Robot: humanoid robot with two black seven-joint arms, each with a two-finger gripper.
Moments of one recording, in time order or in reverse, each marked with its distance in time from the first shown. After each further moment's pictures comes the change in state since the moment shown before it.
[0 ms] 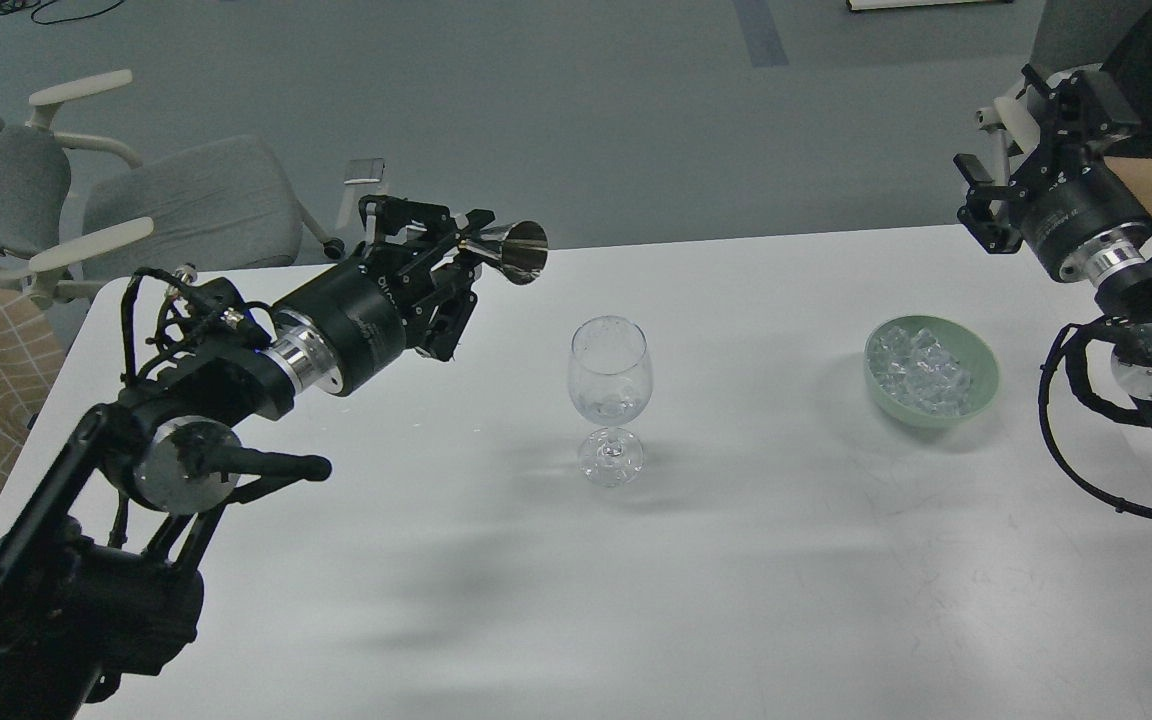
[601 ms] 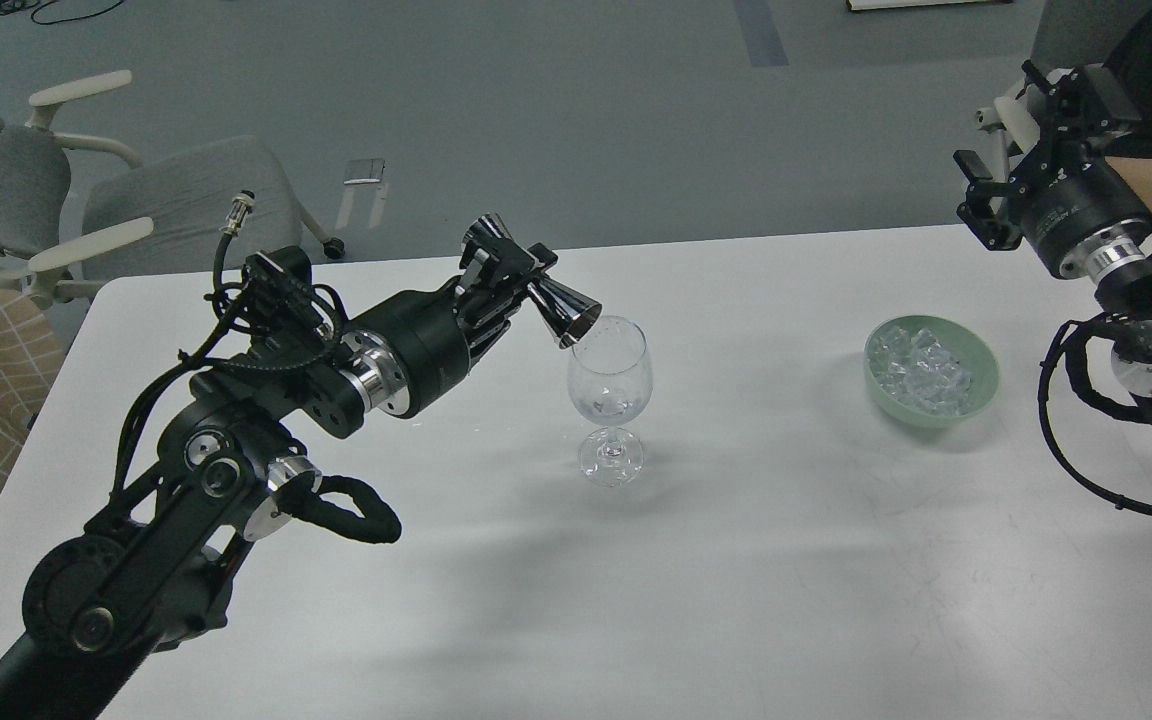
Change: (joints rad) left arm -0.122 0.006 0.299 -0.021 0.690 -0.120 0.000; right arm 0.005 0.000 0.000 0.001 0.000 0.000 0.000
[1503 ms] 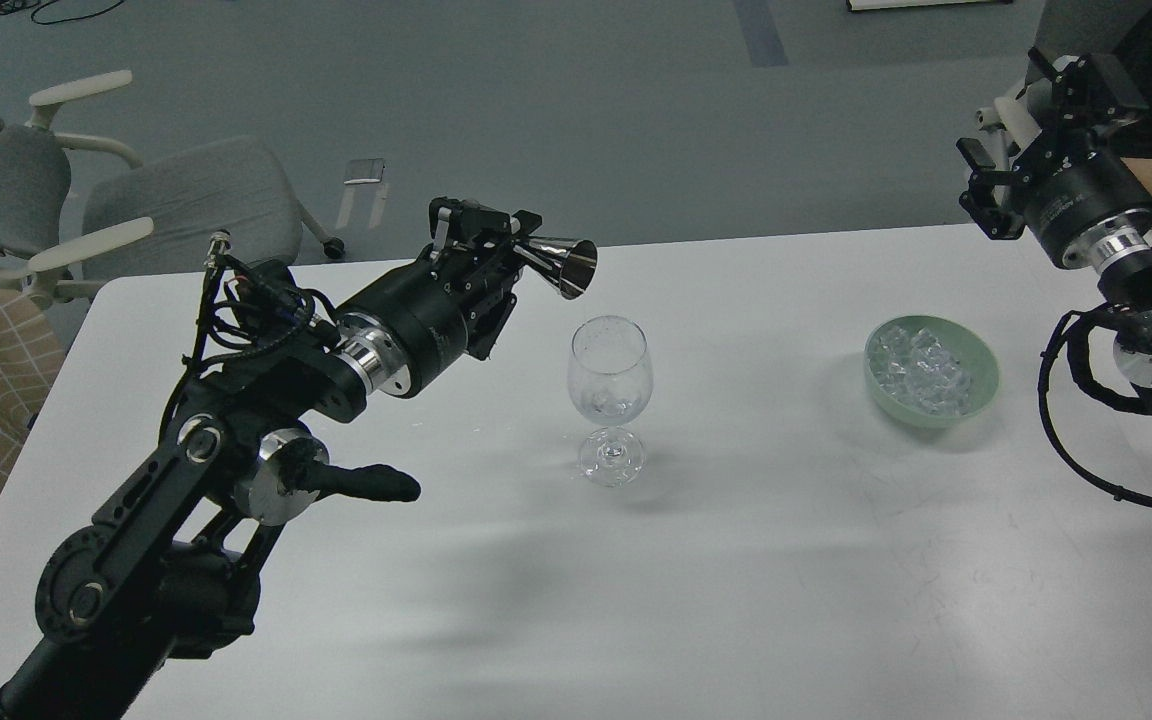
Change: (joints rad) left arm 0.010 -0.061 -0.058 -0.002 -0.235 0.179 0.000; right arm 0.015 -0.002 0.000 0.000 0.017 -0.002 0.000
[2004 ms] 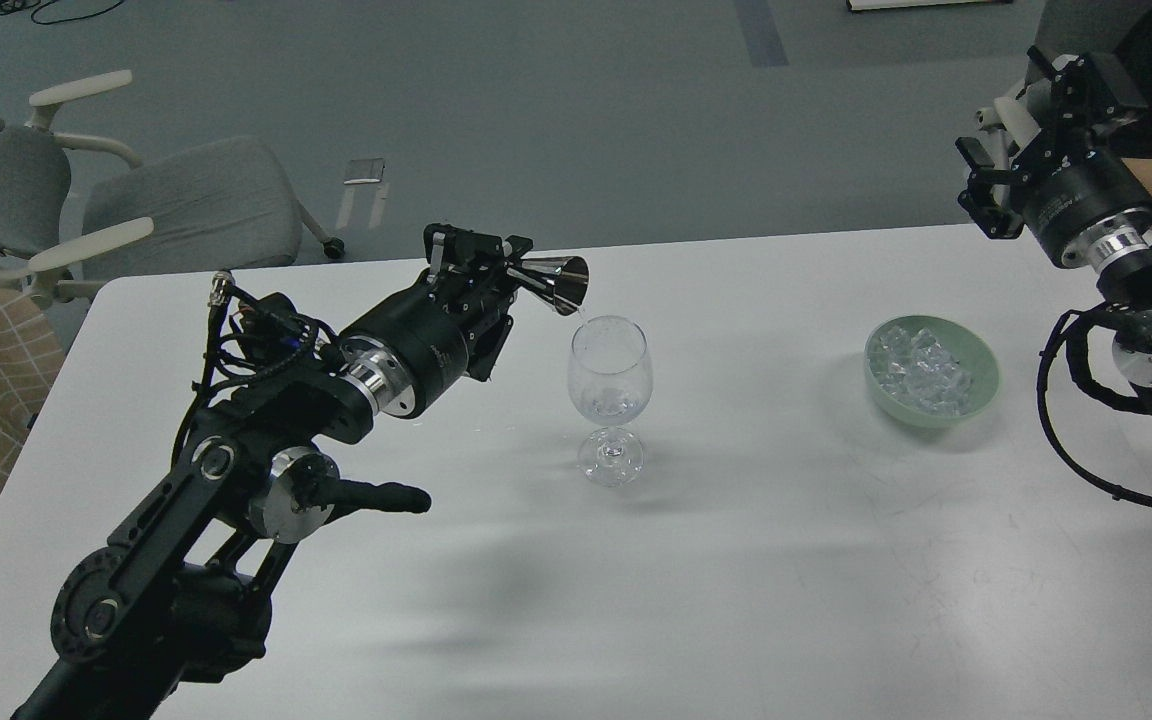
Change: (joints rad) left arm 0.045 -0.036 0.000 0.000 -0.005 0.076 0.000; right arm 0.000 0.000 0.001 0.001 0.000 0.000 0.000
